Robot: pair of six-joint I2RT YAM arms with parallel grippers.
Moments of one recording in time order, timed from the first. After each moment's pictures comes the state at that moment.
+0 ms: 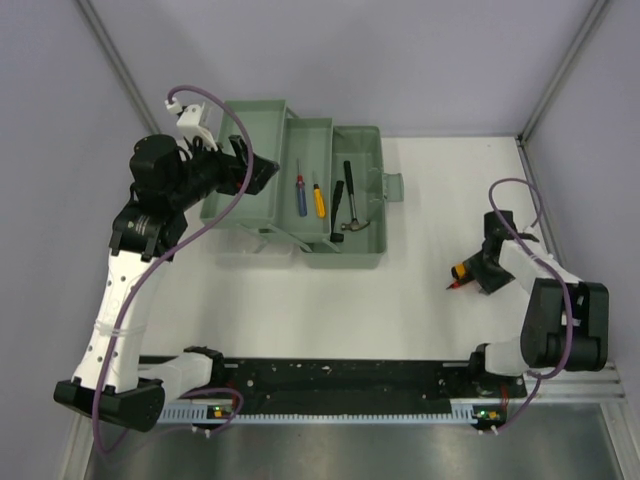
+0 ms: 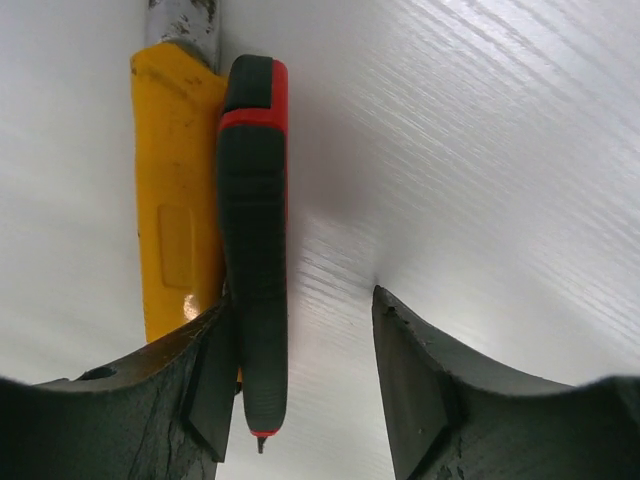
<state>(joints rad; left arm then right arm) -0.22 1.12 1.47 -0.52 0.40 -0.34 -0.10 1.37 0.74 -0.67 0.26 0.94</state>
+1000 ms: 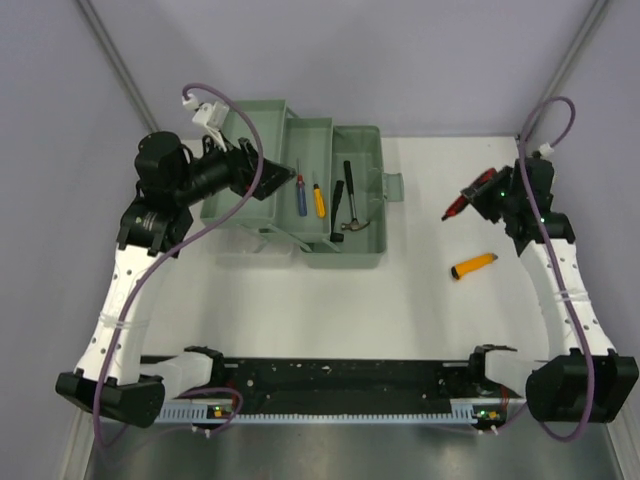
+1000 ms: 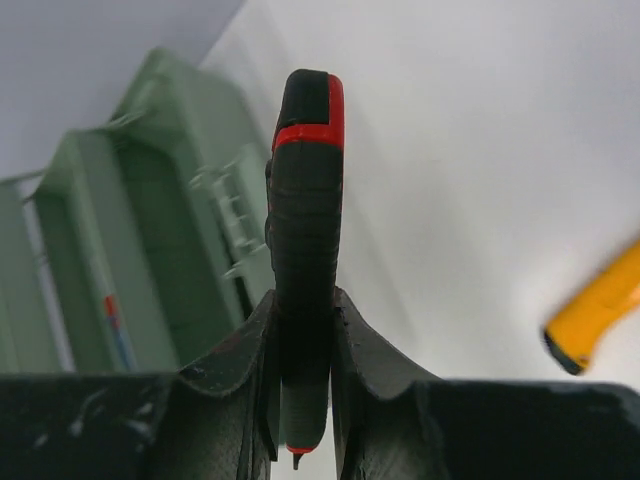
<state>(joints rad) -0.22 1.13 1.45 -0.43 0.62 -0.38 -0.06 1.13 1.07 -0.58 0.01 0.82</state>
